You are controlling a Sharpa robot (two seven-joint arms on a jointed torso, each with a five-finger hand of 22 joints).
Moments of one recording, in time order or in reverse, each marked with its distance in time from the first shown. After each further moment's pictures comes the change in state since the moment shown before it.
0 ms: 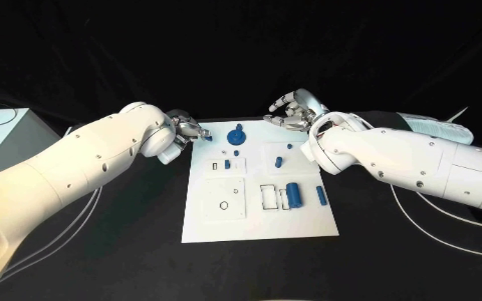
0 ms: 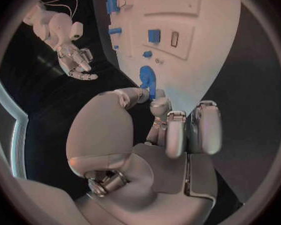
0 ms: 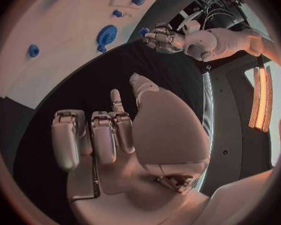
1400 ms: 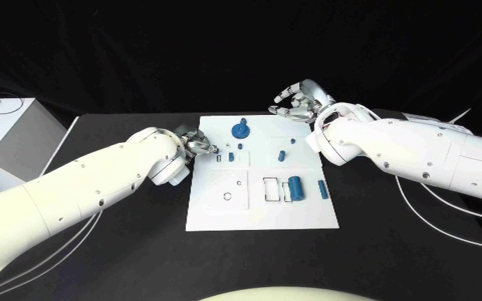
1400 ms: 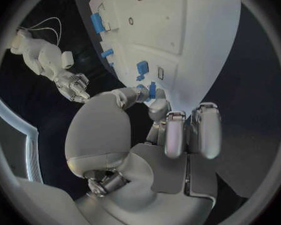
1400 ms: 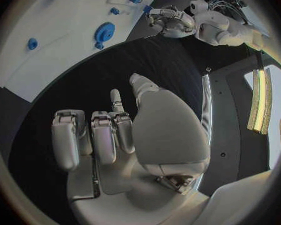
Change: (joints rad) left arm -0.094 -0.090 -0.084 0.251 -0.138 -0.249 -0.004; left_hand -0.032 -0.021 0.039 -0.050 0.065 0.012 0.002 0.003 0.000 0.044 -0.012 0.028 0.046 0.000 -0.014 0.000 0.000 0.000 0.024 -0.016 0.020 0.016; right arm -0.005 -0.017 0.000 -0.001 0.000 0.003 -0.002; right_hand 0.000 0.000 0.000 0.000 0.010 0.000 0.000 0.000 0.001 0.000 0.000 0.000 0.000 0.000 0.000 0.000 0.000 0.000 0.000 0.000 0.000 0.000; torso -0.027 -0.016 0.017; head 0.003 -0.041
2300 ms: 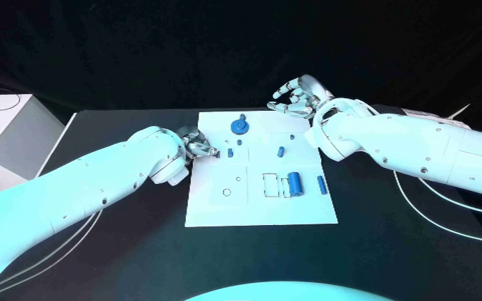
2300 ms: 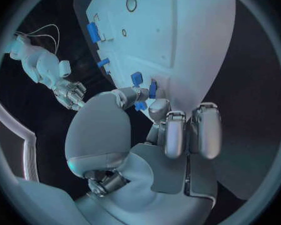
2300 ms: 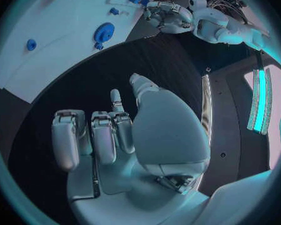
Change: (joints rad) left arm -0.006 0.017 -0.014 -0.025 -0.017 0.054 -0.004; left_hand 0.002 0.002 0.001 -0.001 -0.001 0.003 -0.003 0.003 0.000 0.000 0.000 0.000 -0.002 0.000 0.000 0.000 0.000 0.000 0.000 0.000 0.000 0.000; right arm 0.000 0.001 0.000 0.000 0.000 0.000 0.000; right_hand 0.000 0.000 0.000 0.000 0.000 0.000 0.000 0.000 0.001 0.000 0.000 0.000 0.001 0.000 0.000 0.000 0.000 0.000 0.000 0.000 0.000 0.000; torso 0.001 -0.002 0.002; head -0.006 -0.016
